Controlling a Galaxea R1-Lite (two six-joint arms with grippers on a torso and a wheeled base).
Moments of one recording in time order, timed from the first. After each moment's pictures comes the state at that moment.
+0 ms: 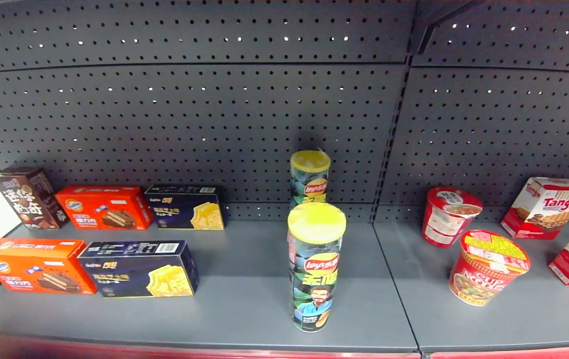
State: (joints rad) left arm -0.04 0.06 -0.04 0.03 -0.15 0.06; right arm 0.00 0.00 -0.02 -0.02 -0.03 -0.02
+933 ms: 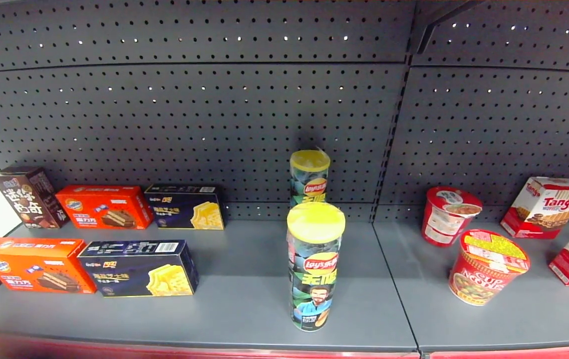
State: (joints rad) left arm -0.04 0.06 -0.04 0.03 -0.15 0.06; right arm 0.00 0.00 -0.02 -0.02 -0.03 -0.02
